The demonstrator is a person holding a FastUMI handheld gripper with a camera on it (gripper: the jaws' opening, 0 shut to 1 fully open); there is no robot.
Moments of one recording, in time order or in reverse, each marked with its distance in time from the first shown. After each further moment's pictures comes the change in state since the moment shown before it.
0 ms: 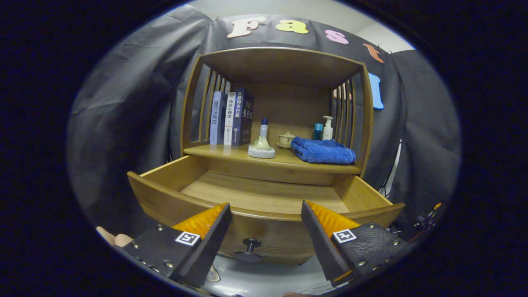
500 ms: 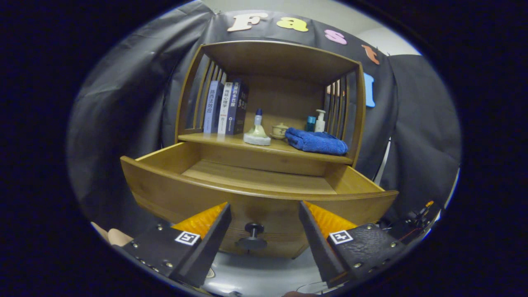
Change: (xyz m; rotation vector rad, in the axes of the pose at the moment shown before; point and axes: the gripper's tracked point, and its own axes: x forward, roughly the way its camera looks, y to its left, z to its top) arm -0.007 0.005 -0.023 -0.002 0.027 -0.084
